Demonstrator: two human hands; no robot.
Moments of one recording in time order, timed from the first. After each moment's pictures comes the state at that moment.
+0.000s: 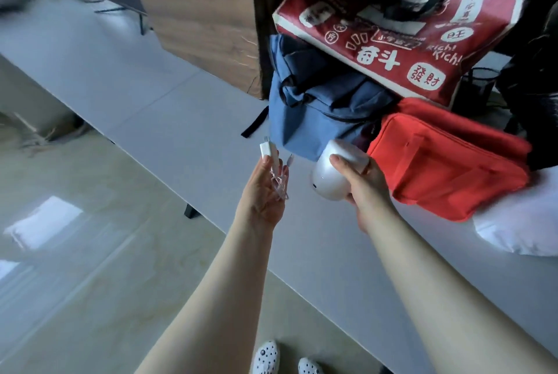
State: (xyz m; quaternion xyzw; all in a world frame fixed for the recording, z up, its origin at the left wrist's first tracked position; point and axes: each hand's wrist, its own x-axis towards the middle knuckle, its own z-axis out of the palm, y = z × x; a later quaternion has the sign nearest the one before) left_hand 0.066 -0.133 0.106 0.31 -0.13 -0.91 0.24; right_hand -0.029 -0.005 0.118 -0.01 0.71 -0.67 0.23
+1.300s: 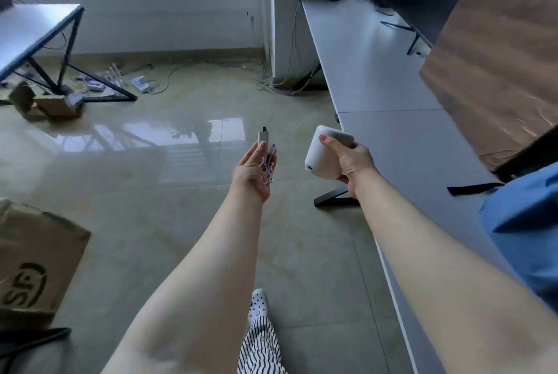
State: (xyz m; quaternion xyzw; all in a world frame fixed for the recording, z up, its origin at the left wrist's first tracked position) left_hand 0.394 -0.267 0.130 0.41 -0.03 -0.66 0.63; right_hand 0.224 -0.266 0.159 -0.29 0.64 -0.48 0.53
